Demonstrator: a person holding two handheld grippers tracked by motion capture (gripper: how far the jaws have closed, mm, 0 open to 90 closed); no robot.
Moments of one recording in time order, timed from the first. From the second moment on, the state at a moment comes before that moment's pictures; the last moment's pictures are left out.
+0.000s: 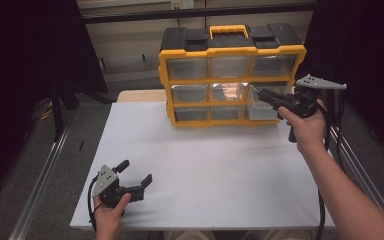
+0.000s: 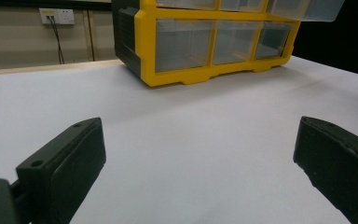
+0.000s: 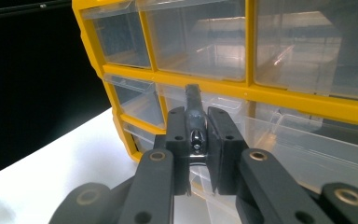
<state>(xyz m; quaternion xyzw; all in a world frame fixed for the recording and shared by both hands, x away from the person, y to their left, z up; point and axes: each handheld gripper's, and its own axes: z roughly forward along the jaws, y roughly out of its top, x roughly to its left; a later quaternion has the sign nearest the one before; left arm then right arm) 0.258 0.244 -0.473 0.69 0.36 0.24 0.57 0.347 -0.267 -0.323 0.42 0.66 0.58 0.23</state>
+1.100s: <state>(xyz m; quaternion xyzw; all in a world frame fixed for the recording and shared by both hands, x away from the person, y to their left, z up) 0.259 0.244 -0.473 0.70 0.36 0.24 0.57 0.356 -0.276 -0.326 0.45 0.65 0.56 0.24</state>
